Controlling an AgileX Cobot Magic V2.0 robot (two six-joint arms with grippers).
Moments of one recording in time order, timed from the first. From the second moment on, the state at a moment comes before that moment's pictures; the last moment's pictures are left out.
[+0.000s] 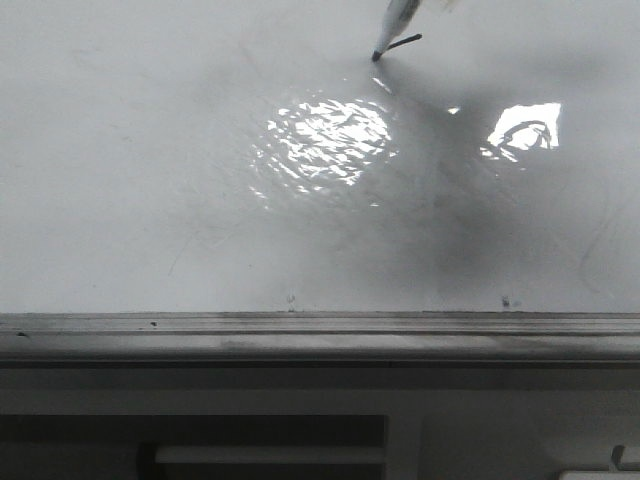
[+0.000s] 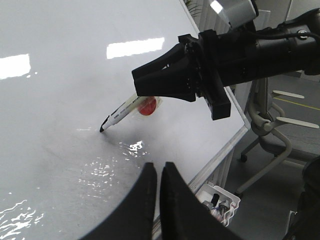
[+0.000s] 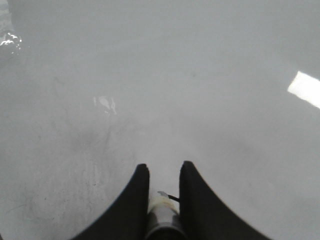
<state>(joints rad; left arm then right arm) -0.92 0.51 -0.48 -1.18 0.16 1.10 0.61 1.01 -0.78 -0.71 0.12 0.39</state>
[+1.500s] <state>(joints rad) -0.92 0.51 -0.48 -1.18 0.16 1.10 0.65 1.00 -0.86 -0.76 0.38 0.40</state>
